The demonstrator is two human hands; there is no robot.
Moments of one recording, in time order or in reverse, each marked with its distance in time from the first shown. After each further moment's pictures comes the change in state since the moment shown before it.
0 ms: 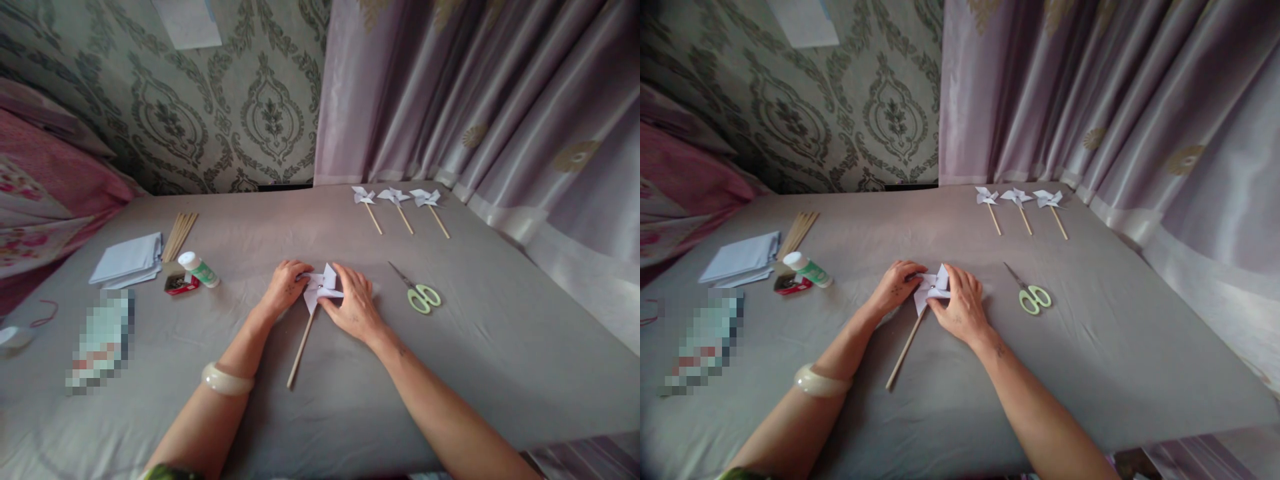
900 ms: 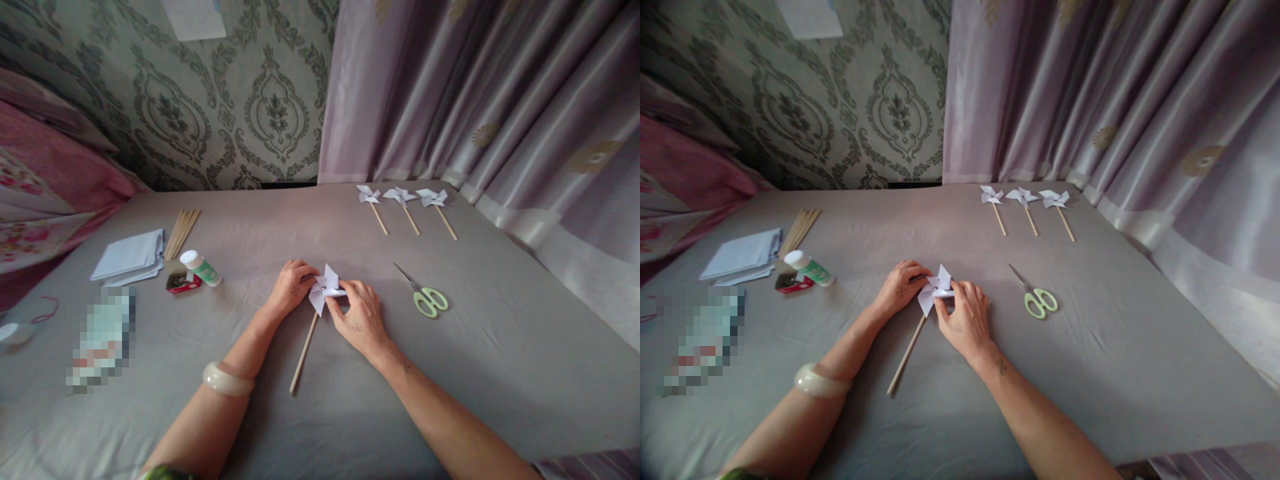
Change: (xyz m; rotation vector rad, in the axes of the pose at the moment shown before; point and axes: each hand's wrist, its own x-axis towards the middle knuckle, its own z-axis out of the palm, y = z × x) left_hand 0.001 -0.001 0.005 -0.071 0.027 0.022; right_hand -0.012 -0.013 0.003 -0.082 0.040 0.119
